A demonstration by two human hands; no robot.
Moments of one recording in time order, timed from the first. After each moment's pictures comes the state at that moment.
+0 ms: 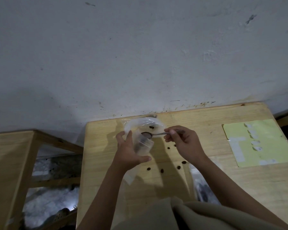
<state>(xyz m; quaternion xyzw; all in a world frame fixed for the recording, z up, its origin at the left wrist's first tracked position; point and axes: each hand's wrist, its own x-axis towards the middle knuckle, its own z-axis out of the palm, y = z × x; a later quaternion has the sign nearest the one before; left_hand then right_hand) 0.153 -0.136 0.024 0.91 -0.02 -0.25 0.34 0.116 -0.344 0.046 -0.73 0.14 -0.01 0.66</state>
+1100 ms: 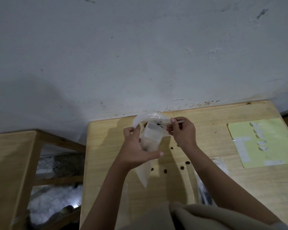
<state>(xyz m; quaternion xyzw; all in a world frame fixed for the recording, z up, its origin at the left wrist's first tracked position) 0.158 -0.151 0.073 0.86 -0.03 -0.28 0.43 0.161 -0.333 0.014 -0.72 0.30 -0.05 0.63</state>
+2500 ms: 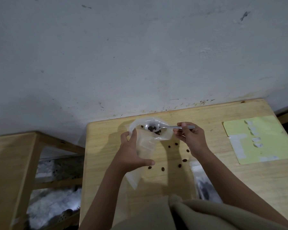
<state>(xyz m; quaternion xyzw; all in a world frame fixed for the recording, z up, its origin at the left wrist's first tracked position) 0.146 -0.139 0.053 0.89 -0.06 -0.30 0.34 0.127 -0.368 0.014 -0.59 0.30 -0.03 0.75</state>
